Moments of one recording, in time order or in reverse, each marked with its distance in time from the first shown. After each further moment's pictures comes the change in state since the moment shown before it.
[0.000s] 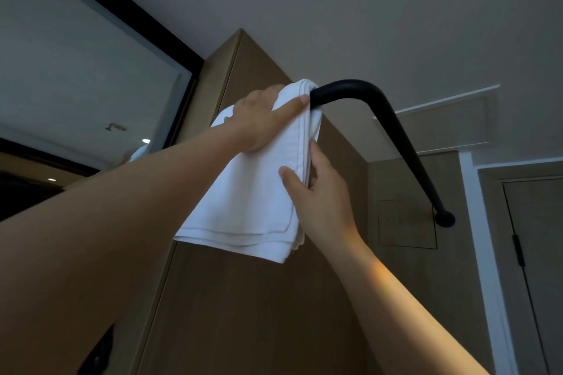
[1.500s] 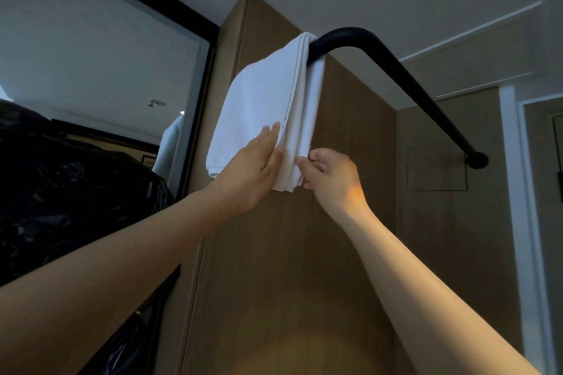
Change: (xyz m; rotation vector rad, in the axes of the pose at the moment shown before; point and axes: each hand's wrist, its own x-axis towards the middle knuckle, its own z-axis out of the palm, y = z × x) left_hand -0.169 0.011 0.019 -0.012 -0.163 -0.058; right_hand -0.058 -0.005 -0.016 0.040 -0.065 0.262
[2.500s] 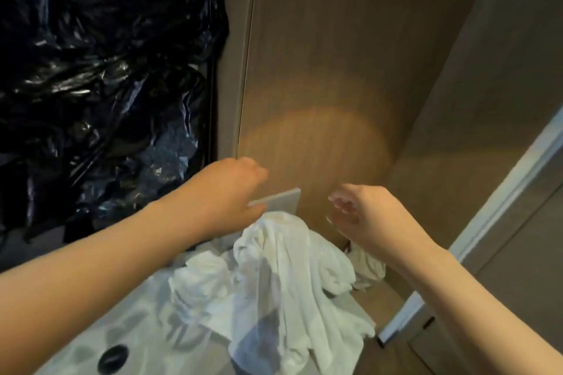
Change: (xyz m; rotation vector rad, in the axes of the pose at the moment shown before) left_hand -0.325 -0.014 0.036 0.500 -0.796 -0.182; right_hand -0.326 0.063 -0.017 -0.681 -0.842 0.142
